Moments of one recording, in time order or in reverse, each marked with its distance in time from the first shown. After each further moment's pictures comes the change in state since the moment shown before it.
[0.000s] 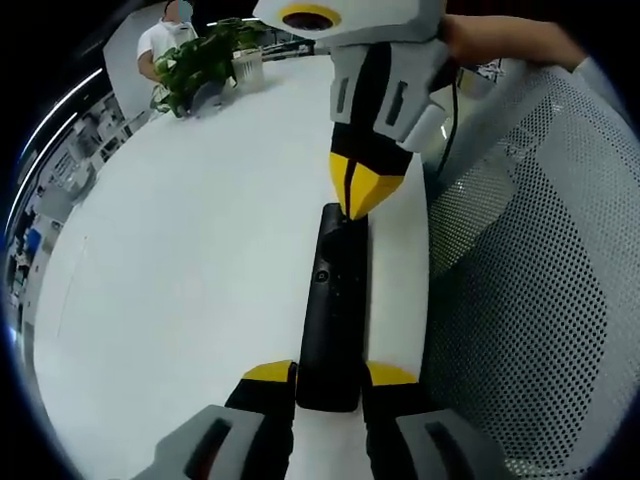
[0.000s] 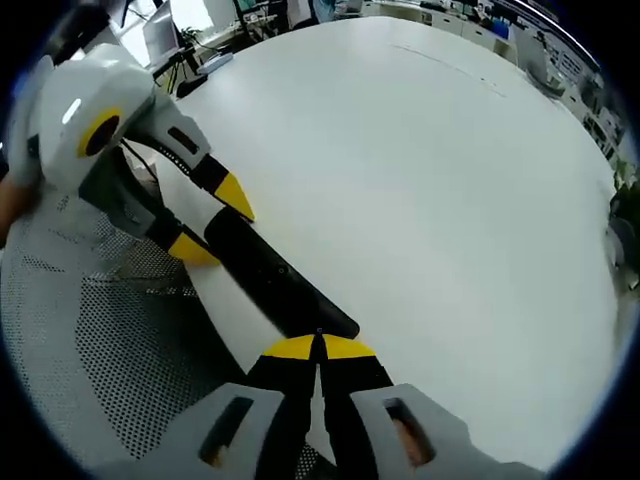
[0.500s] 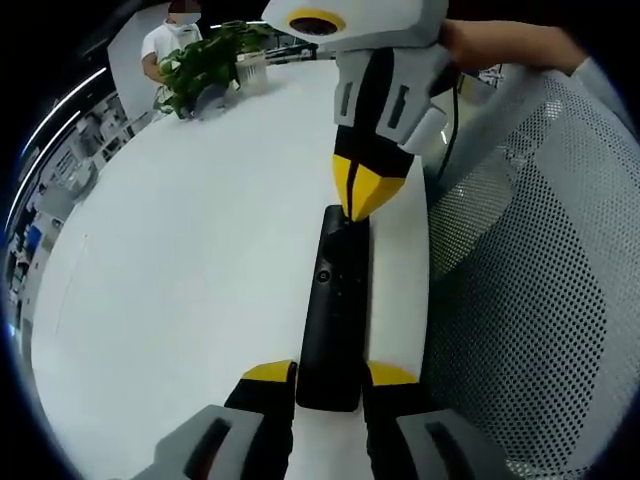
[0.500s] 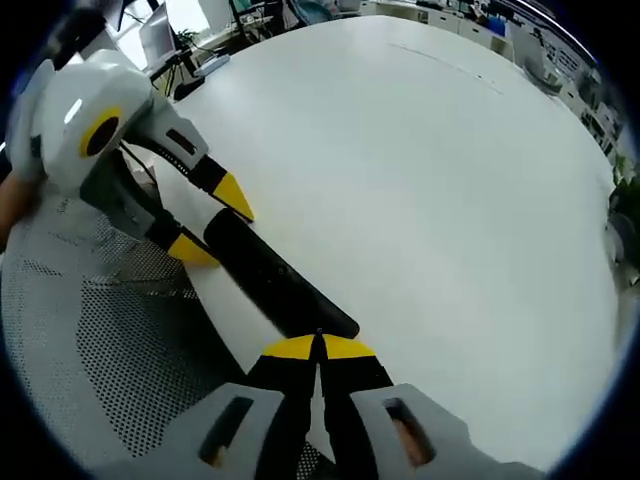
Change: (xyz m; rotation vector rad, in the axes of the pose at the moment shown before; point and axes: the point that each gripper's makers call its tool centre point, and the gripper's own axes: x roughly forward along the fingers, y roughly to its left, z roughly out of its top) left arm 0.000 0.000 0.000 -0.008 -0.023 -0.003; right arm 0.000 0.001 0.000 0.006 0.001 -0.003
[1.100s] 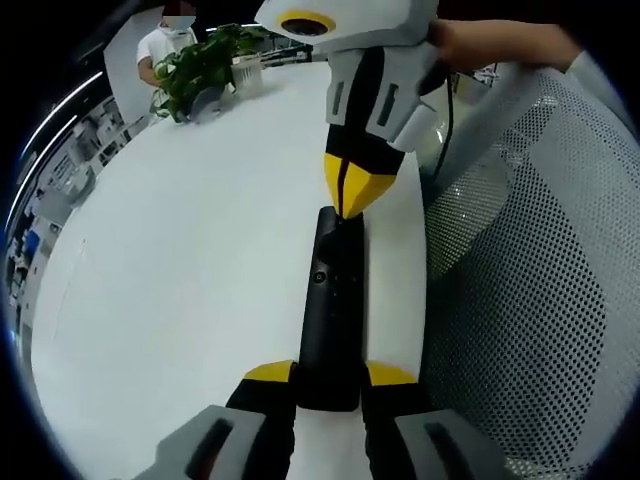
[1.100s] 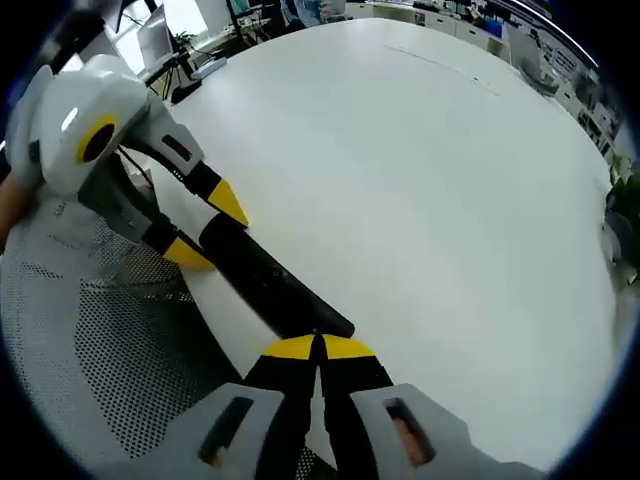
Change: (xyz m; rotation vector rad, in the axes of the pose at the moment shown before) left arm 0.000 -0.001 0.000 0.016 -0.008 -0.007; right arm -0.004 -0.007 0.004 0.005 -0.026 -0.026
